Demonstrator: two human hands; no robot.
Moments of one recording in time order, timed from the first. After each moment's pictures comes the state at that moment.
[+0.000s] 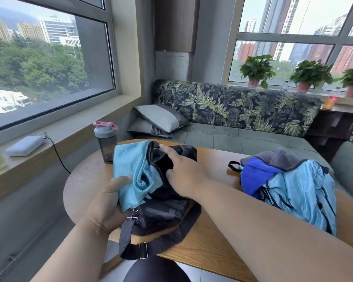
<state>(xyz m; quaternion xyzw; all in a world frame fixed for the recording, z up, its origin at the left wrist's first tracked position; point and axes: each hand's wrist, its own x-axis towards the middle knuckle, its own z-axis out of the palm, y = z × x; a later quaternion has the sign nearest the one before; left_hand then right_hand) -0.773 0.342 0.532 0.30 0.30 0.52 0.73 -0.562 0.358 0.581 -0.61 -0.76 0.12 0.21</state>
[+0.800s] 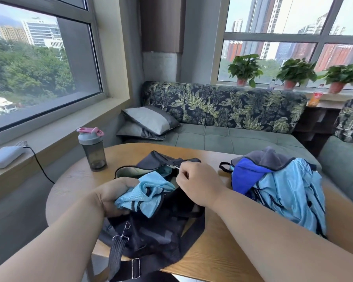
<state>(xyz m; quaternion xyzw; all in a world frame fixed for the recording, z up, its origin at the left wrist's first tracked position) -0.754 0.418 0.531 0.42 0.41 0.20 0.78 -0.502 0.351 0.566 -0.64 -0.71 0.07 0.28</state>
